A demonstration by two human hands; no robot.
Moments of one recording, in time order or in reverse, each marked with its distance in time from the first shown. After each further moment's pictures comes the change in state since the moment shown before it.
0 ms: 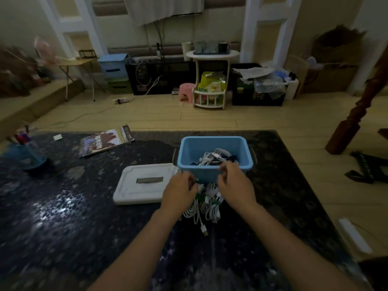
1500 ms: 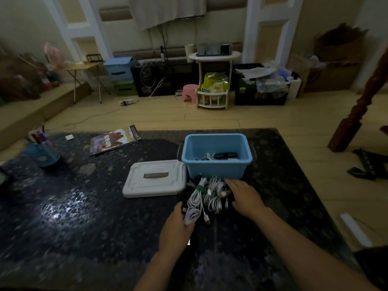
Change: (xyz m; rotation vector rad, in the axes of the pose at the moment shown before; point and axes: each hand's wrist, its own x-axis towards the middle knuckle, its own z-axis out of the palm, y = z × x) left_hand -0.111 -0.040 0.035 -0.158 -0.139 -0.341; right_hand -0.026 0.067 0.022 -0.431 -0.438 -0.118
